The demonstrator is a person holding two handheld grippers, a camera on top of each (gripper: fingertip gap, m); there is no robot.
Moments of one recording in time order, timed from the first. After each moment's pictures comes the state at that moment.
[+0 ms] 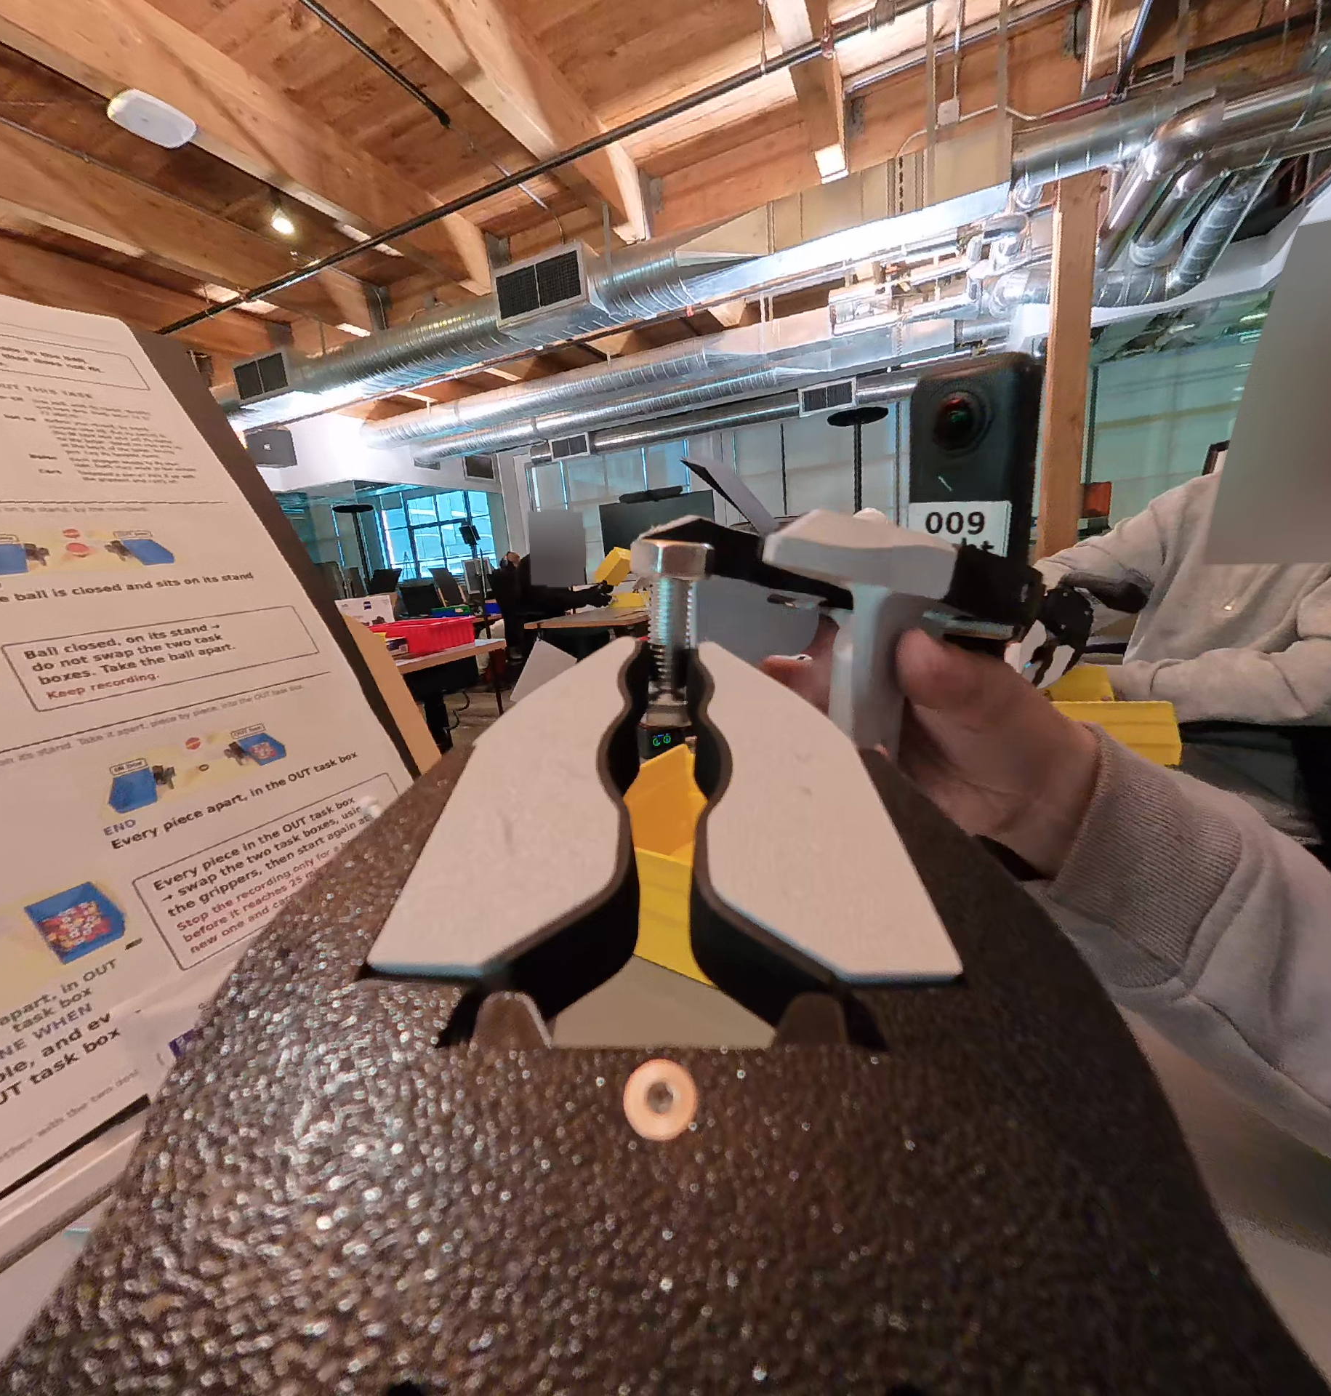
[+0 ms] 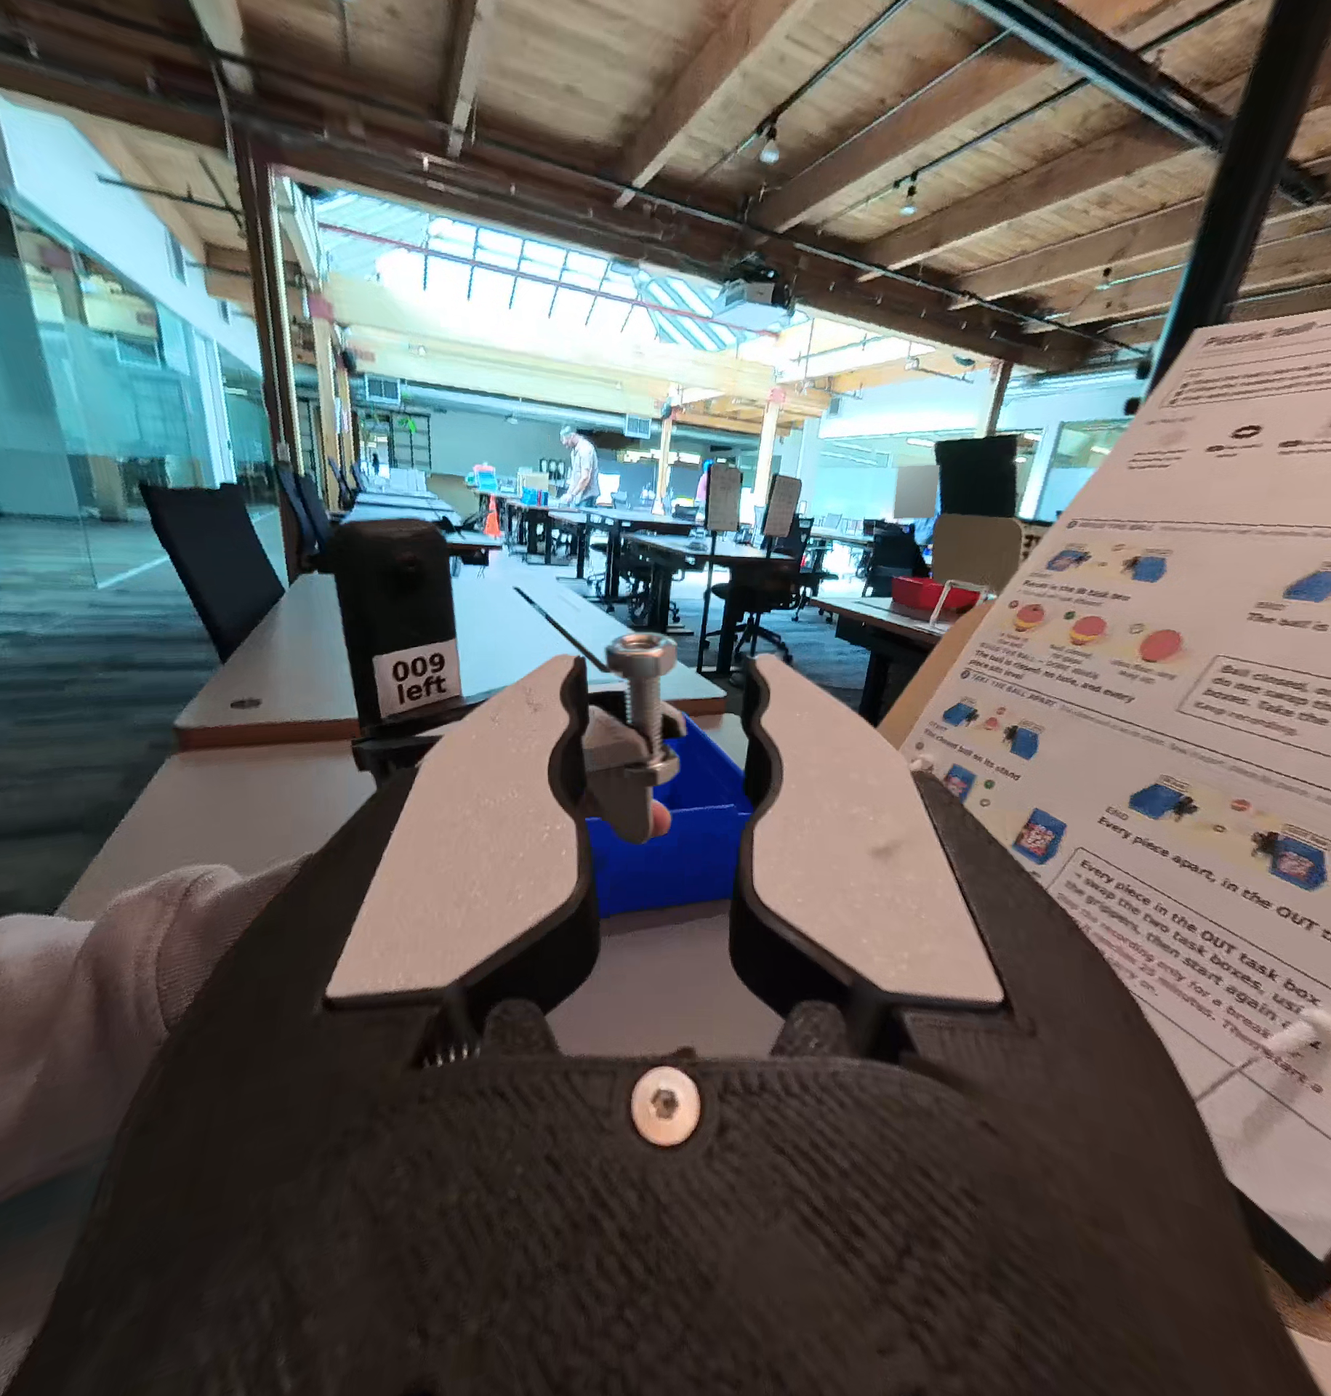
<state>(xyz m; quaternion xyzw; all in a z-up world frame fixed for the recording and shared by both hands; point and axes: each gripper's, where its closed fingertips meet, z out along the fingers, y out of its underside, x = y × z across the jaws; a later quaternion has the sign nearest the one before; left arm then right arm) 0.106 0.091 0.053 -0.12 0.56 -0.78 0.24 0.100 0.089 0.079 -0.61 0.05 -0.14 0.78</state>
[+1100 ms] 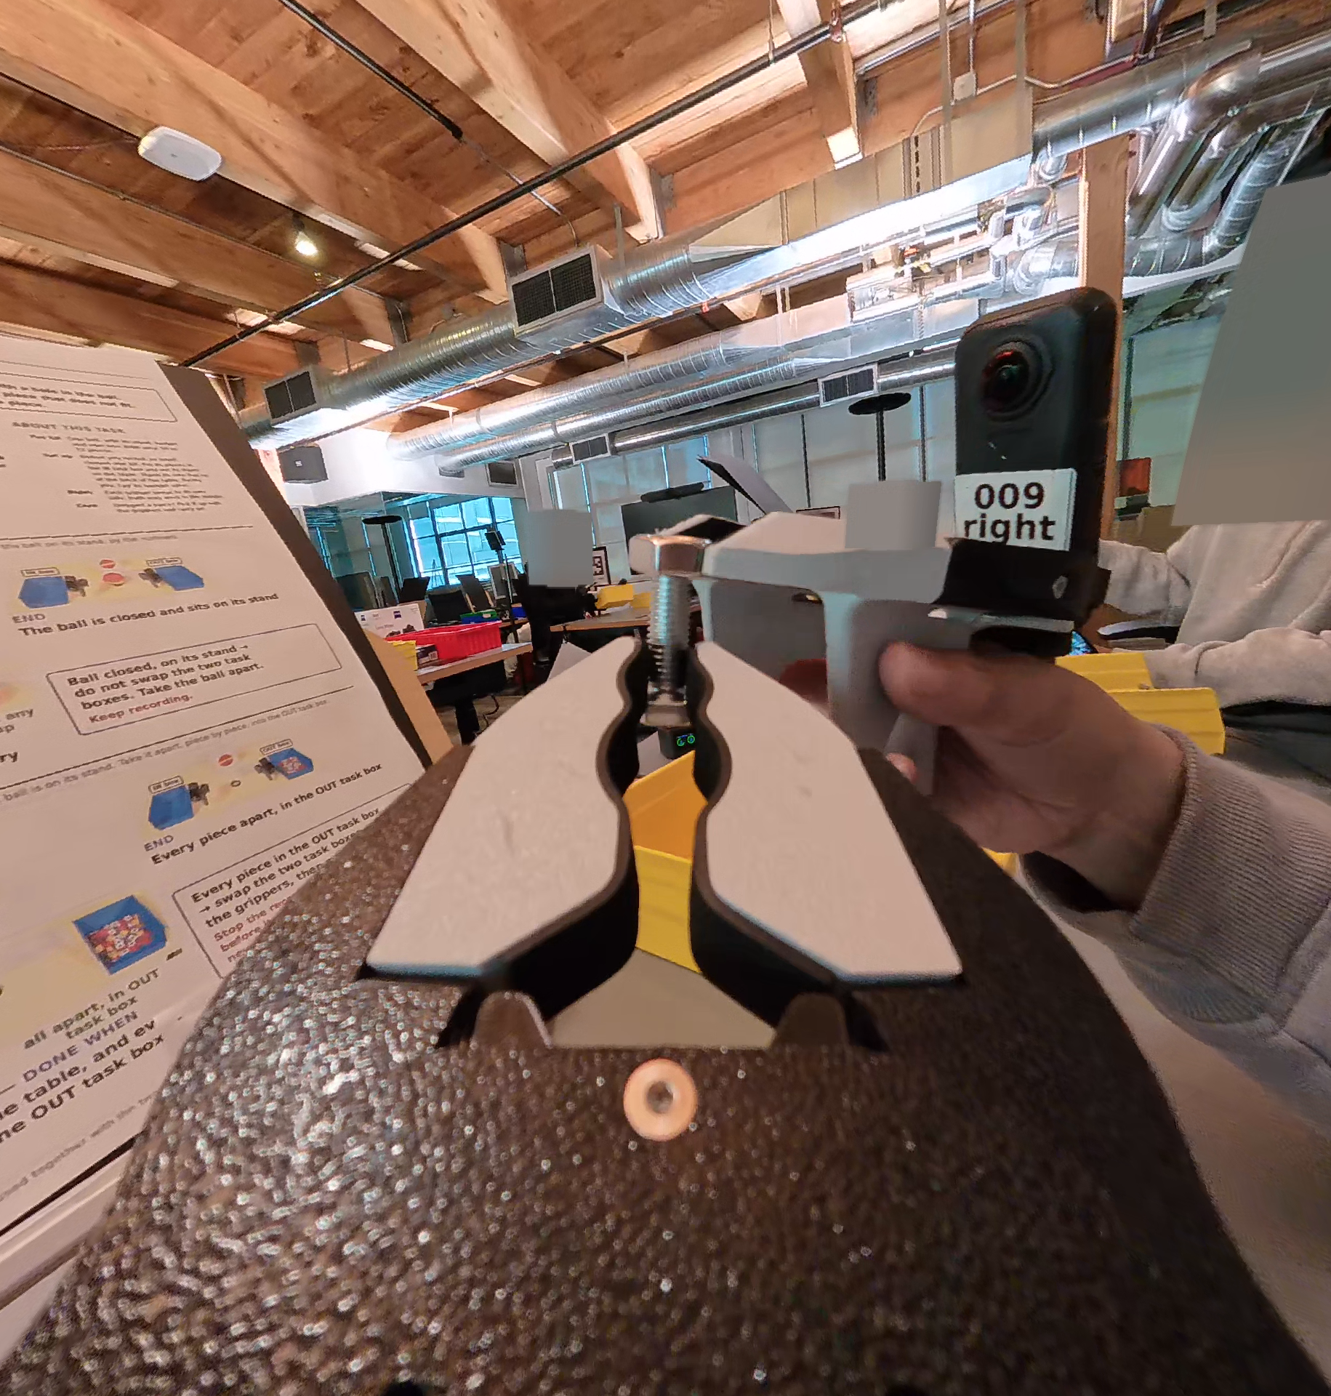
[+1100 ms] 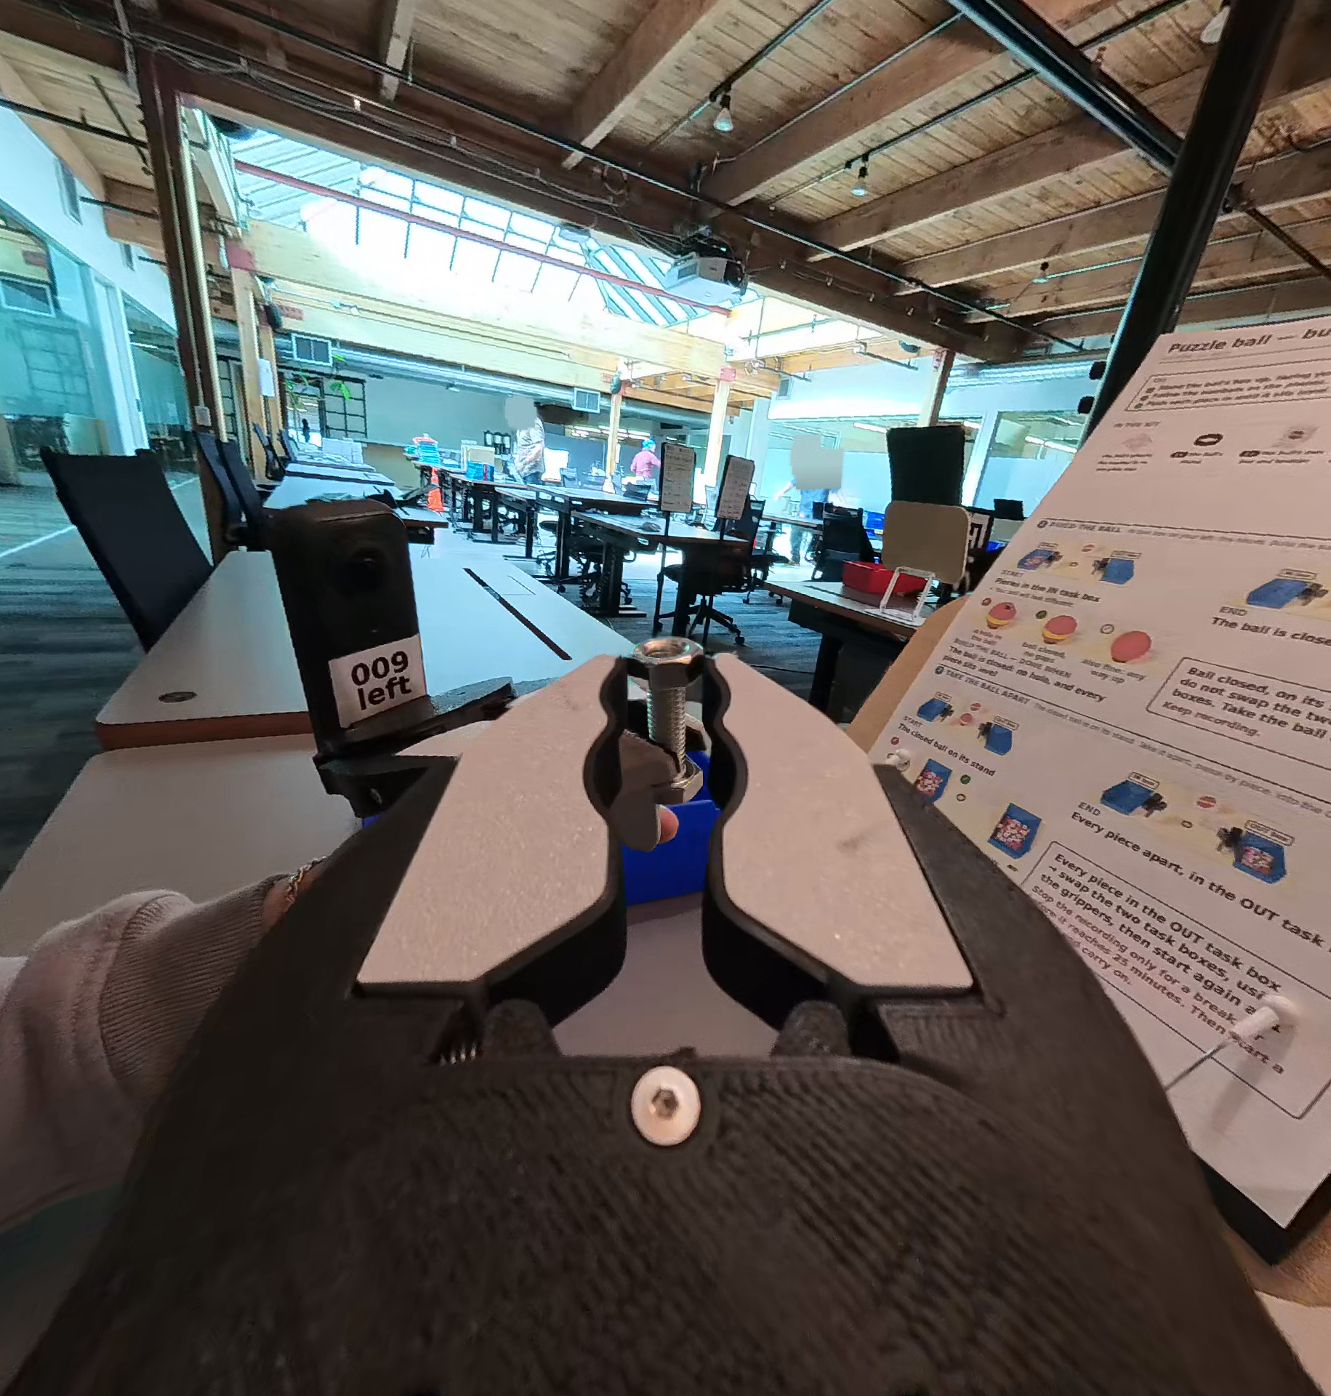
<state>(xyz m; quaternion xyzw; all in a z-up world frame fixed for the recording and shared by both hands) 0.103 0.091 0.056 -0.11 0.56 -0.77 0.27 0.094 0.102 0.082 -0.62 0.07 -0.18 0.76</state>
